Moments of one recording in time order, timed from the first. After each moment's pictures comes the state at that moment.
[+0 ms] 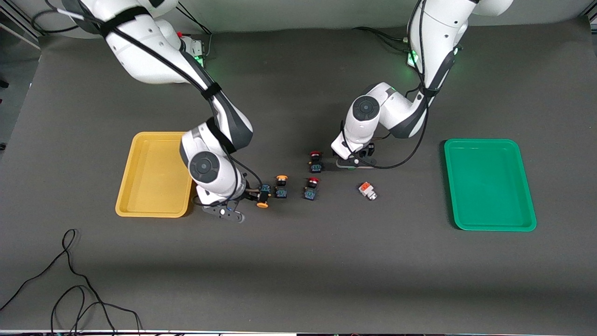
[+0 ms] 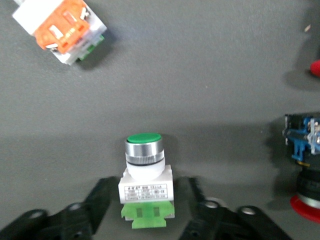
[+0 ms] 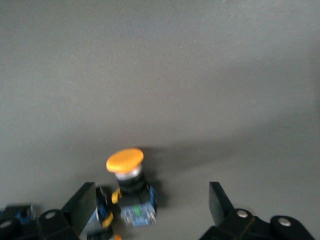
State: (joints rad) left arm -0.47 0.46 -0.21 -2.19 0.15 2.64 -0.79; right arm 0.42 0.68 0.08 -1.63 0.04 2.29 0.83
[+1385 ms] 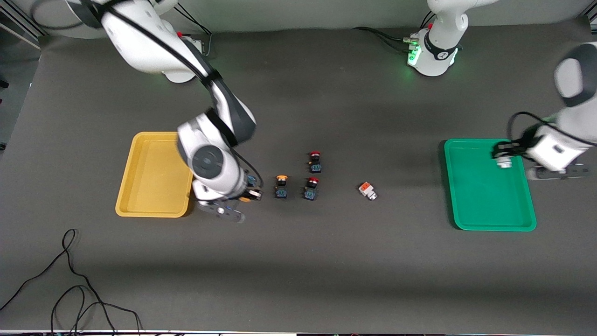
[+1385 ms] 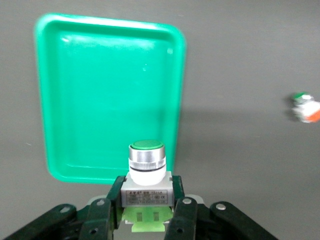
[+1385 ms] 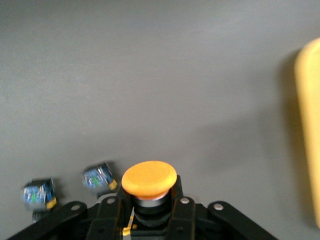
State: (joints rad) left arm 0.29 0.06 -0.18 -1.97 -0.02 1.91 0.06; right arm 0.47 0.52 0.01 -1.52 0.00 1.94 0.84
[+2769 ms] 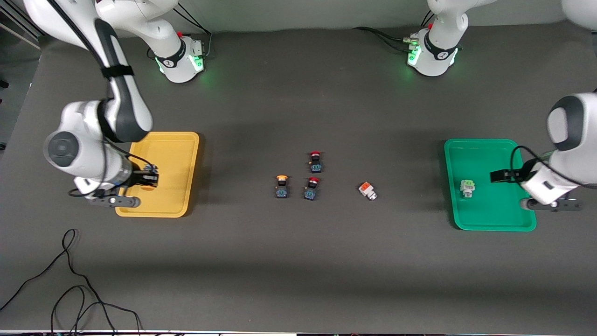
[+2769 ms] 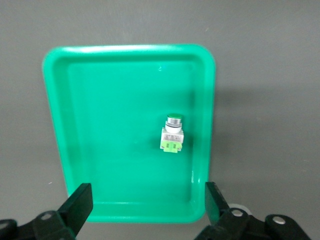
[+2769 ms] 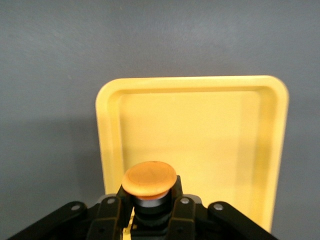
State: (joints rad) left arm 0.26 0.27 -0.20 -1.78 0.10 1.90 0.05; right arm 0.43 0.27 -0.37 -2.07 0.05 2.24 0.11
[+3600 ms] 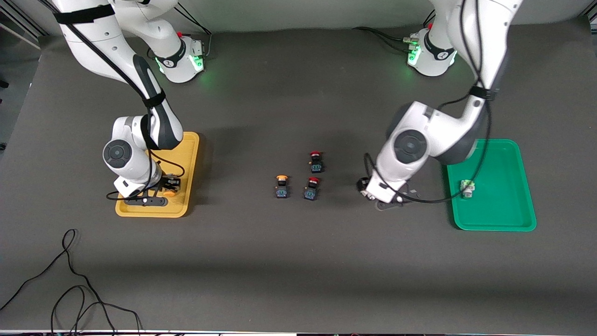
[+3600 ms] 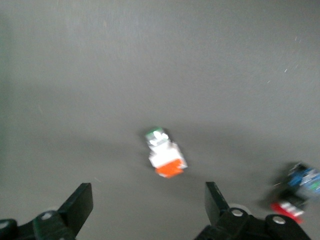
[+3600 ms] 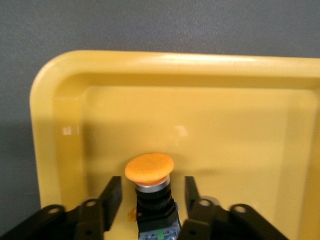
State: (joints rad) left arm -0.30 0.46 -0.22 -1.77 0.09 2.16 -0.91; right arm 0.46 0.41 -0.37 -2.20 0.05 2.55 0.11
